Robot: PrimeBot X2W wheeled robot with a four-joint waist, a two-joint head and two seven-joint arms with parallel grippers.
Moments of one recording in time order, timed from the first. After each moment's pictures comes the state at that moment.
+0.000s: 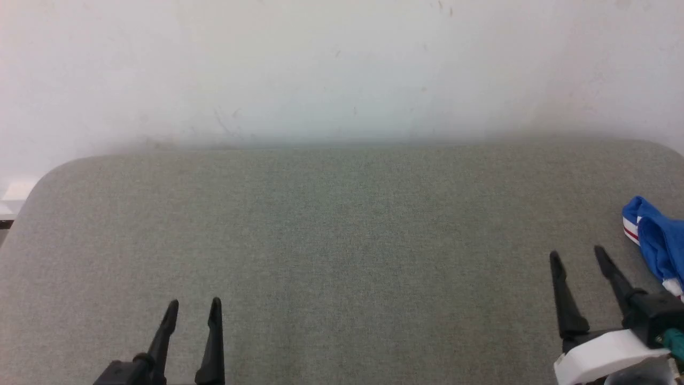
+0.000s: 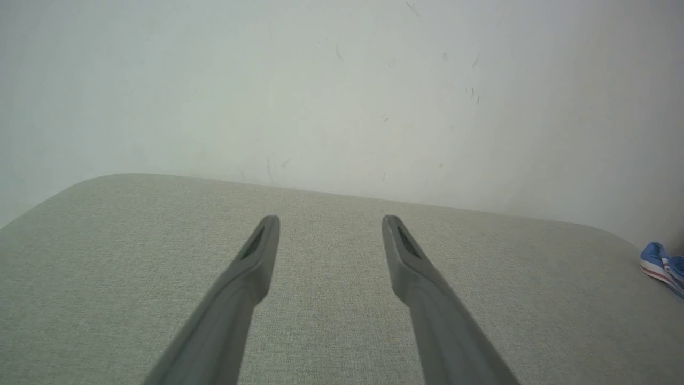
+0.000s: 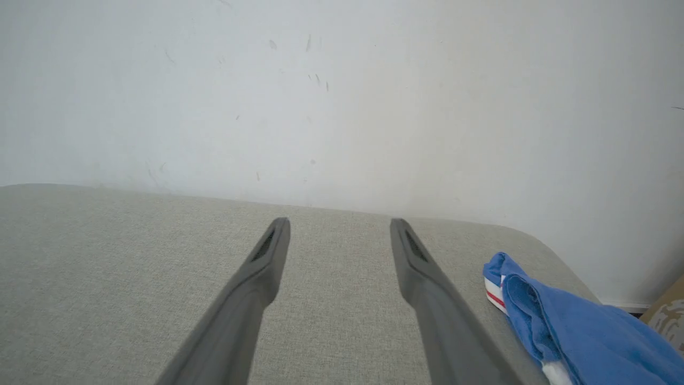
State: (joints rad) left arm 0.21 0.28 -0.20 -0.11 -0.42 0.16 -0.26; right arm 0.12 -0.07 -0.10 -0.13 0.05 0.13 -0.02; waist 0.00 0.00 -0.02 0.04
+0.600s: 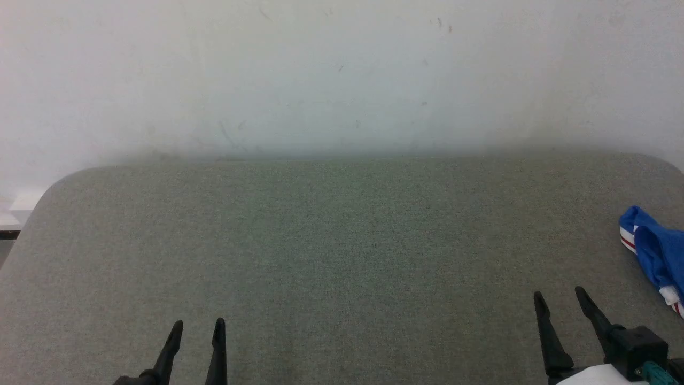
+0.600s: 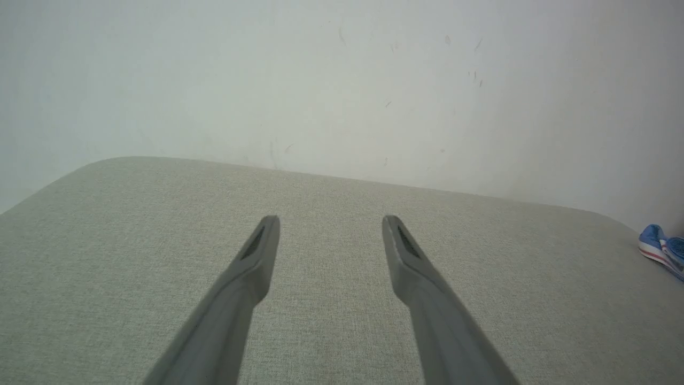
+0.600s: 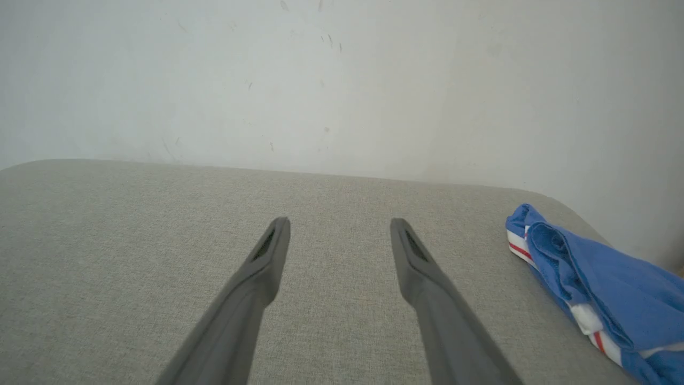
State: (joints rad) left arm 0.27 0.28 -0.22 -0.09 -0.41 0.16 -0.26; right arm 0.20 -0.05 -0.06 -0.02 0.05 0.13 -0.11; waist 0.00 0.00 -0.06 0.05
